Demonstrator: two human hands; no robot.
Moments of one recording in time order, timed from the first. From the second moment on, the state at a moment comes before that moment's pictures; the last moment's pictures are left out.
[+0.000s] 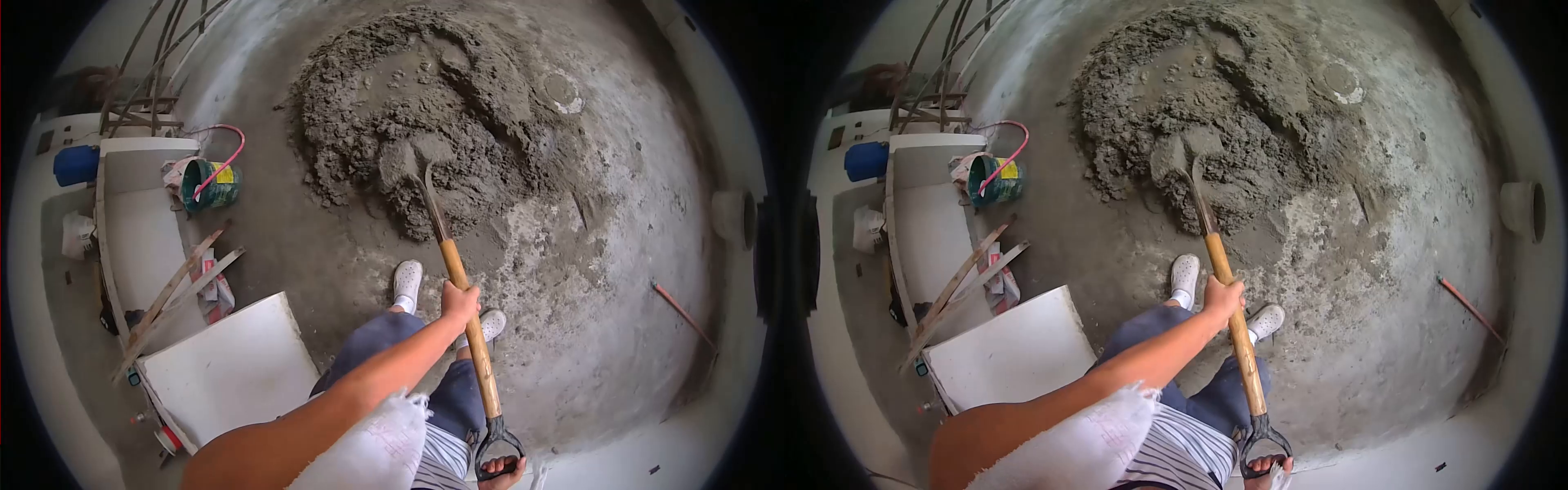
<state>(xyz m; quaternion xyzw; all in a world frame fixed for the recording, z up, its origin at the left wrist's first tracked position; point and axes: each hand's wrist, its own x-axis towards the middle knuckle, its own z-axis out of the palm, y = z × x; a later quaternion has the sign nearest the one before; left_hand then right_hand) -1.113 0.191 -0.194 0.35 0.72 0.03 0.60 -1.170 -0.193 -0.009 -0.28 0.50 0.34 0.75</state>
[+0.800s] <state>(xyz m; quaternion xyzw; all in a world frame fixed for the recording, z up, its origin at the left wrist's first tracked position) -1.042 0.453 -0.197 0.52 0.69 -0.06 0.49 -1.103 0.161 -0.045 -0.28 0.34 0.42 0.79</state>
